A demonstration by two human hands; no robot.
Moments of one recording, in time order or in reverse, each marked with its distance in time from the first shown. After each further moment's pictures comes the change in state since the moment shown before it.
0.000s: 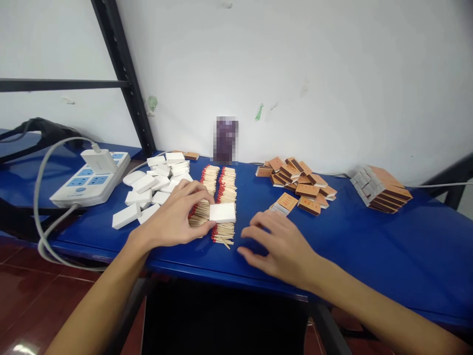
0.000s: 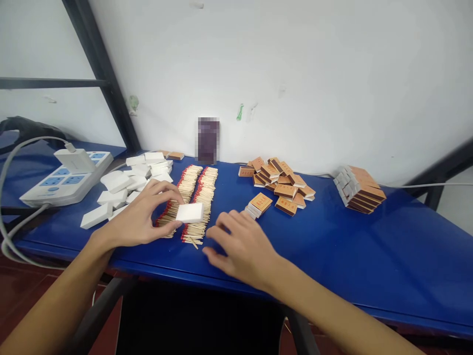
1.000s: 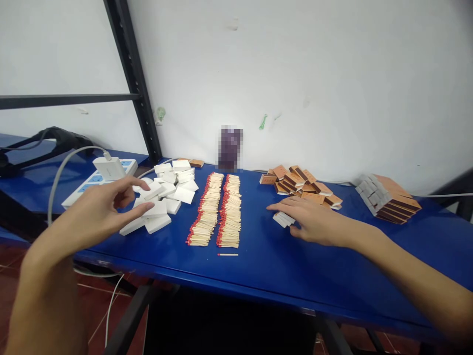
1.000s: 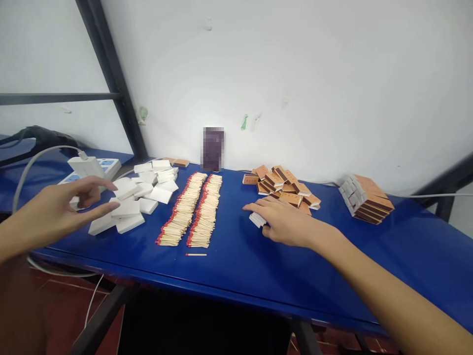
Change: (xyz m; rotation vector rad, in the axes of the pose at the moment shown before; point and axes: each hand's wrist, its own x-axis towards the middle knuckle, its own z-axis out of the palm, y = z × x) left_hand -0.060 -0.051 -0.078 0.245 0.185 -0.323; right_hand 0.000 0.098 -0.030 -0.074 -0.522 0.190
